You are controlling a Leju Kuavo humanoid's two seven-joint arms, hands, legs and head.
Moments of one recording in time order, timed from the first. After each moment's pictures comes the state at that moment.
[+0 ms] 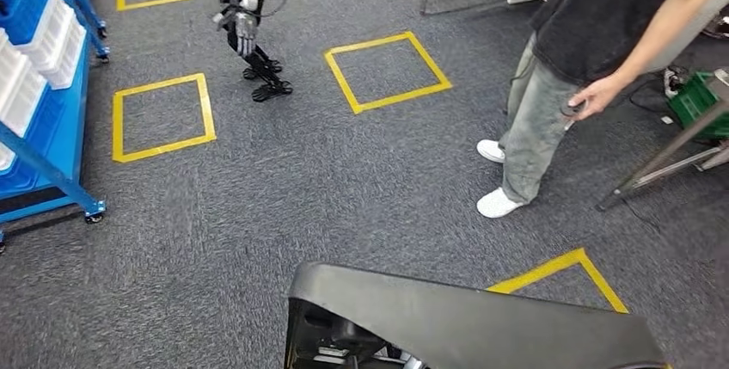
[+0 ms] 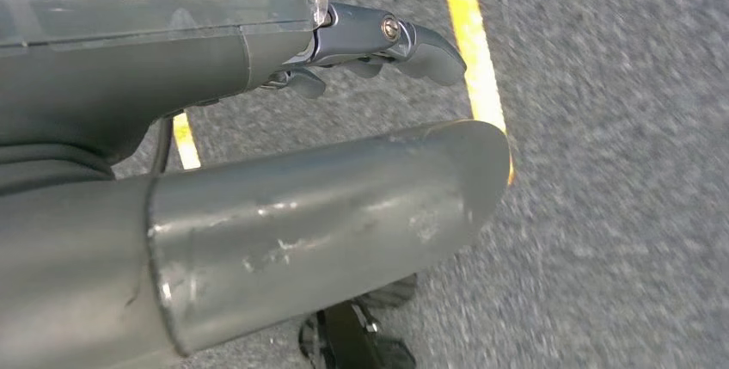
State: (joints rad) left arm -0.03 0.07 0.53 -0.20 -0.31 0.02 -0.23; right arm 0.15 -0.14 0.50 -2.11 -0.11 0.45 -0.68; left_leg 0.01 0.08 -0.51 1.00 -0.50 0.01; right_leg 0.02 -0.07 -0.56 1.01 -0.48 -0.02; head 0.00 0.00
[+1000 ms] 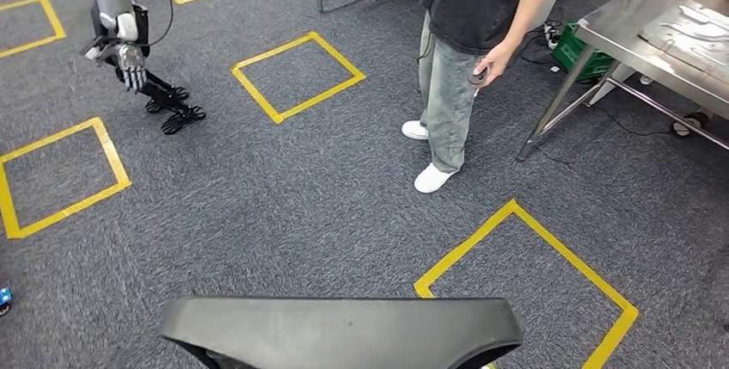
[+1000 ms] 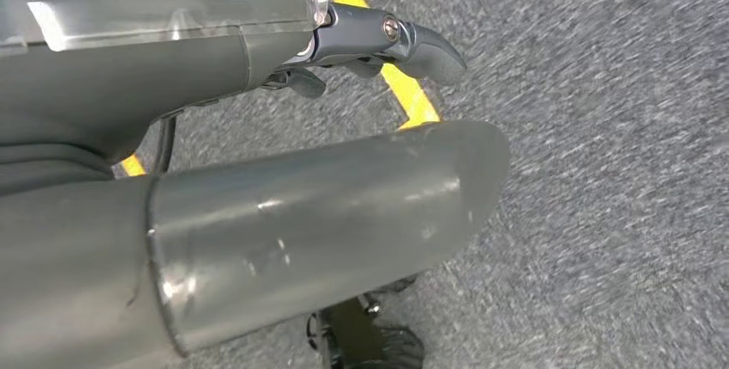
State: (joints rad) left arm -0.04 0.06 0.53 -0.20 -0.35 0.03 -0.22; right arm 0.02 -0.13 0.69 -2.01 -0.14 0.43 -0.63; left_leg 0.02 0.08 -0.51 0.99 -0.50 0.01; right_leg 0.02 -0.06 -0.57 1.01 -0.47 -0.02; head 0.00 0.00
